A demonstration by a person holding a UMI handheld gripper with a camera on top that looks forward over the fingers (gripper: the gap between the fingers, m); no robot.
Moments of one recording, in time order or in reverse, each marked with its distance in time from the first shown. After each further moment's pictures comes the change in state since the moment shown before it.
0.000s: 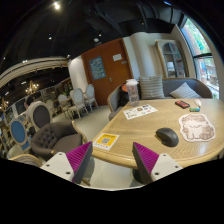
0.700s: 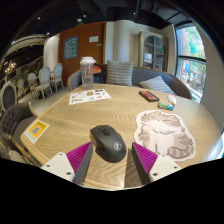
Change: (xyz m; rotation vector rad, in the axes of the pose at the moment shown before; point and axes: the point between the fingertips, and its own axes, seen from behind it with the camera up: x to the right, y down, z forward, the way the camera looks) arm 0.238 0.022 0.074 -0.184 0.373 -0.107
